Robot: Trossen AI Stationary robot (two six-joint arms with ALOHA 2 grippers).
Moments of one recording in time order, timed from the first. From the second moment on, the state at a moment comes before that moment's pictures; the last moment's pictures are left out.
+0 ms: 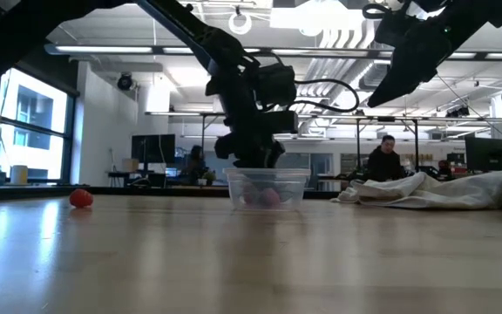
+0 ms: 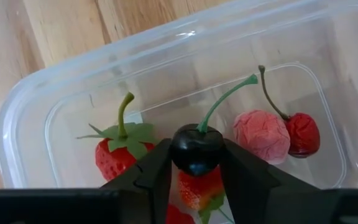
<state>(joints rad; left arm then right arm) 0.39 2.17 1.59 -0.63 0.17 0.61 -0.19 0.89 0.67 -0.49 0.10 0.03</state>
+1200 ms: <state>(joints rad) 0.39 2.13 1.96 -1.21 0.07 0.55 -0.19 0.89 0.67 -0.49 0.10 0.03</state>
